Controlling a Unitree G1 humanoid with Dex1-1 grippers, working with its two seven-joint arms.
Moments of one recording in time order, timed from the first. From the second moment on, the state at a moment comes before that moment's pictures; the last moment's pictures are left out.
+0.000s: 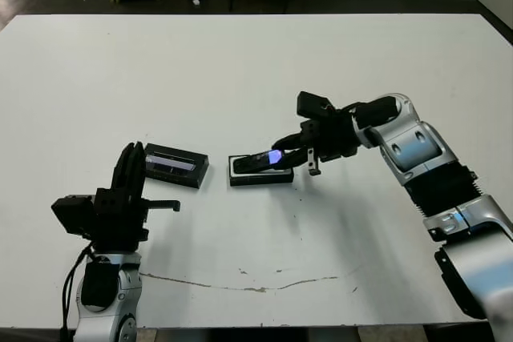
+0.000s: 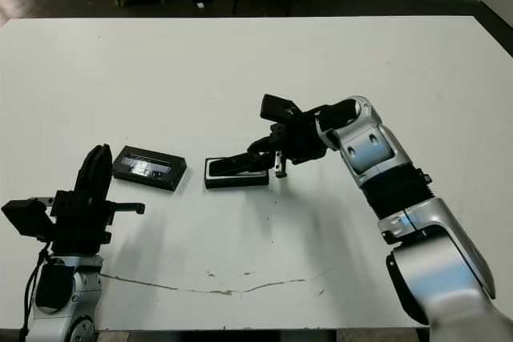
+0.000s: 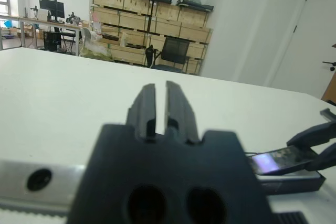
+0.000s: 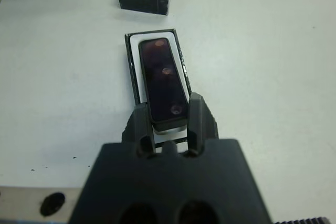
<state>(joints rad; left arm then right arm) 0.23 0.05 0.04 -0.29 -0.20 -0.20 -0.10 -0.85 -0.44 0.44 0.48 -0.04 0.33 1.26</state>
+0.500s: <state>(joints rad) 0.23 0.05 0.04 -0.29 -0.20 -0.21 -0.11 -0.85 -0.44 0.45 0.48 -0.07 0.29 1.26</state>
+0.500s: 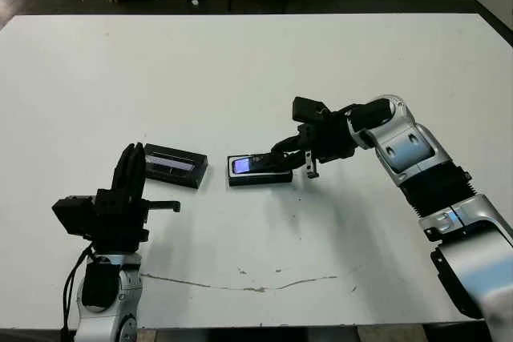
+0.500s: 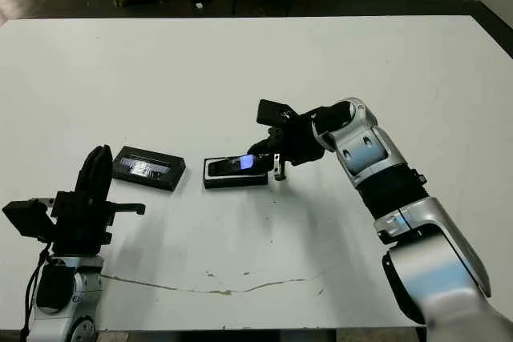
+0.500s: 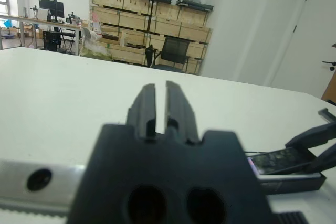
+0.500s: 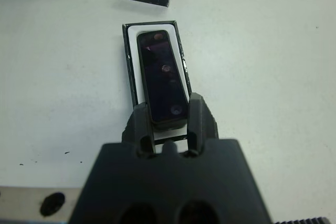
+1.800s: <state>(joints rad) 0.23 0.05 0.04 -0.27 -0.20 -0.22 -0.11 -0.72 -0.41 0.12 0.13 0.11 0.46 0.92</state>
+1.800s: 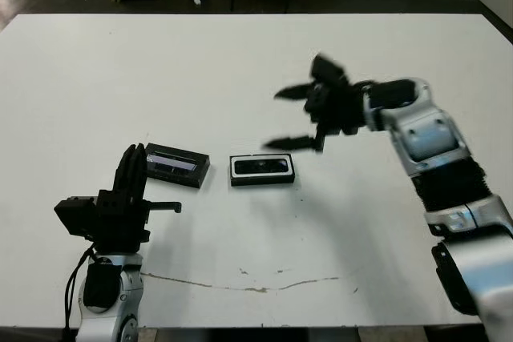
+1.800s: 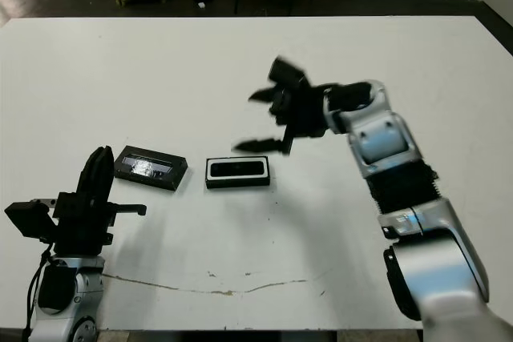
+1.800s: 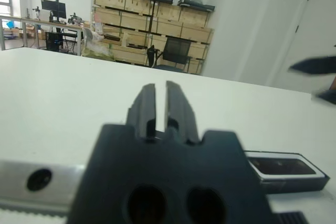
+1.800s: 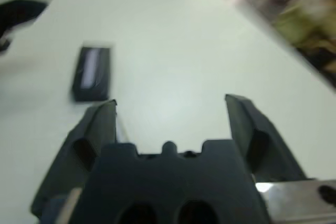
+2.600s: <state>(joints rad) 0.08 0.27 0.18 -0.39 -0.22 -0.07 -0.17 0.06 -0.34 -0.15 -0.47 0.28 0.29 0.48</state>
